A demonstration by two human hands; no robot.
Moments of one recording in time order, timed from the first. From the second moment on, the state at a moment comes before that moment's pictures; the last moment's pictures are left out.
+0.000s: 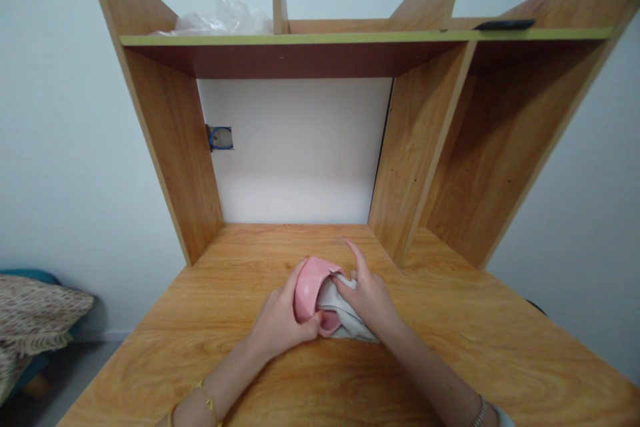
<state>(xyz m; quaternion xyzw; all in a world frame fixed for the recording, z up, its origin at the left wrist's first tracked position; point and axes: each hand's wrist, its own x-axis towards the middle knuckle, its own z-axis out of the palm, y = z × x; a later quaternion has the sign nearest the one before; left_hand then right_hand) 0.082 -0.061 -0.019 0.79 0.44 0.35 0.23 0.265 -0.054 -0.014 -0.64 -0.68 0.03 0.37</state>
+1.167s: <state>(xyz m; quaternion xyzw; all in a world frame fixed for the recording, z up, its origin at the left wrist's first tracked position) 0.081 -0.027 -0.030 0.43 0.37 0.61 0.55 0.244 -0.060 -0.024 -0.48 -0.70 0.31 0.43</state>
